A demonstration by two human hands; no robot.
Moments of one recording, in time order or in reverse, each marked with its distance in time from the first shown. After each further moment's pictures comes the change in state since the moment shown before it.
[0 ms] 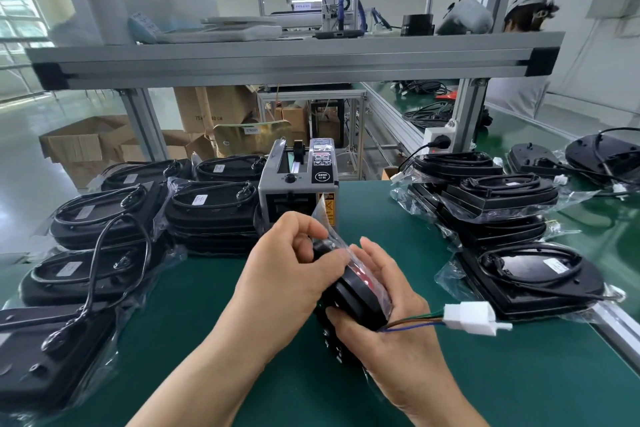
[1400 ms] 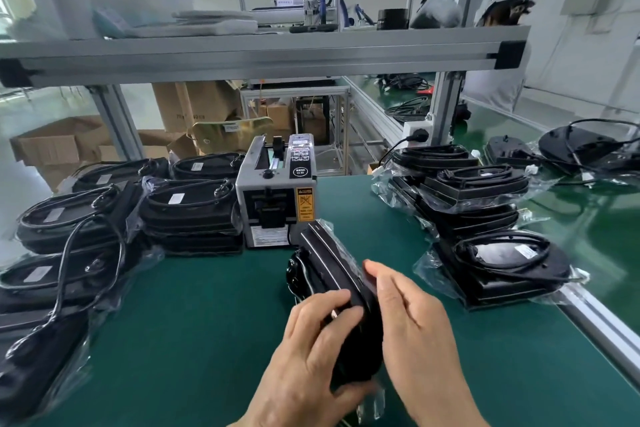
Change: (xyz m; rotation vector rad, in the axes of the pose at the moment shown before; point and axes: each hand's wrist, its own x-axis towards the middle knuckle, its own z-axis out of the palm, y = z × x) left_hand -0.046 -0.088 0.056 0.363 -0.020 0.876; right_hand -0.016 -0.012 -0.027 -0.119 0.207 0.148
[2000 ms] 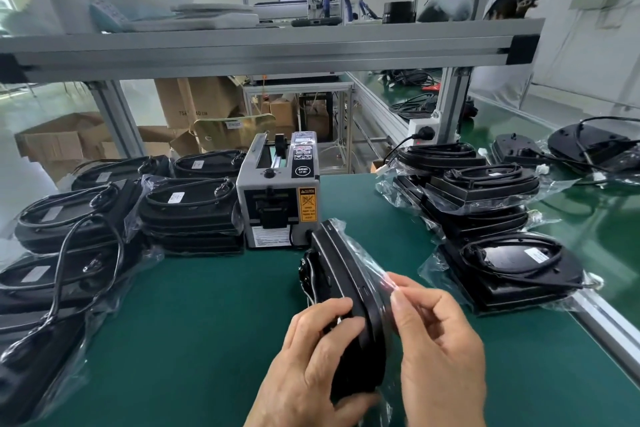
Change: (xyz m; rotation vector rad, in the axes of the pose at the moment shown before) left_hand -0.005 0.001 0.000 -0.041 0.018 -0.020; right_hand -0.008 0.013 0.004 0.370 0.278 0.023
